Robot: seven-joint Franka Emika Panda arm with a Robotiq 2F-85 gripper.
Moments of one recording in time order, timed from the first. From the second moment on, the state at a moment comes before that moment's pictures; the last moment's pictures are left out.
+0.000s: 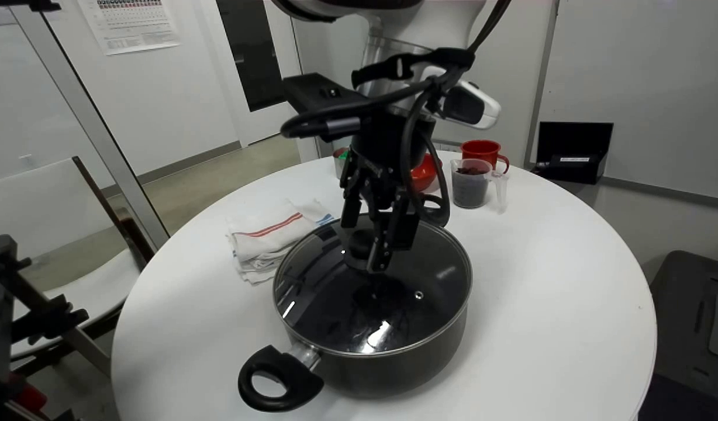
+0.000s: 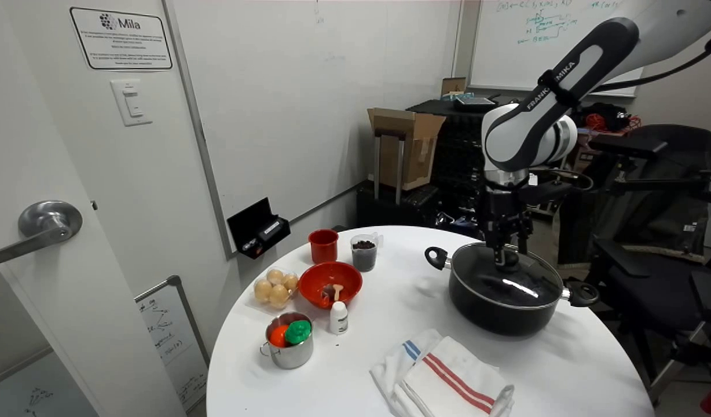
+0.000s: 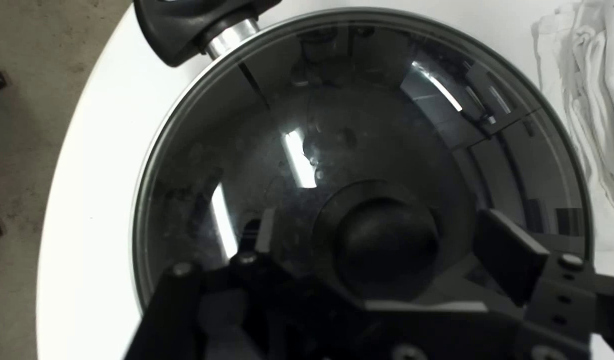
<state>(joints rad) -0.24 0.73 -0.10 -1.85 0.14 2.24 -0.05</state>
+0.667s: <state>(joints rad) -0.24 0.71 -0.09 -1.89 0.15 2.28 -0.05</state>
